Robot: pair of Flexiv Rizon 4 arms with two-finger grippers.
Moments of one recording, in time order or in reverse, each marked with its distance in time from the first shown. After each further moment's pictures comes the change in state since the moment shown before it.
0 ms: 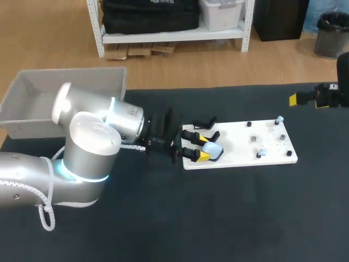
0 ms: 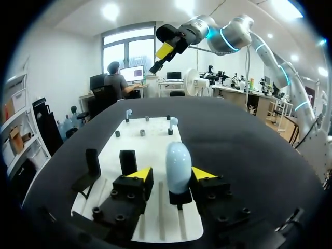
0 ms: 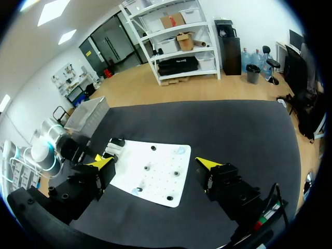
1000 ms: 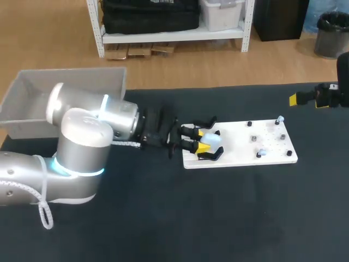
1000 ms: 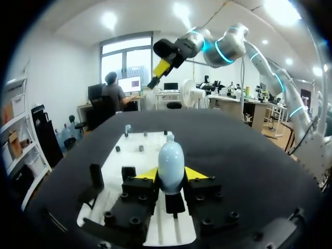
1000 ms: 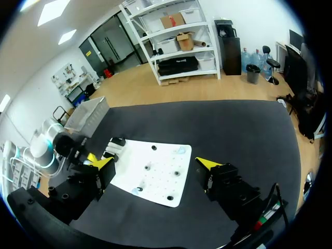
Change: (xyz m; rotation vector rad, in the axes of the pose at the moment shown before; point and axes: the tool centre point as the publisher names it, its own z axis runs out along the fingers) left arm -0.031 -0.003 -0.018 0.023 -0.119 0.031; right arm 0.000 0.000 0.000 0.000 0.000 0.000
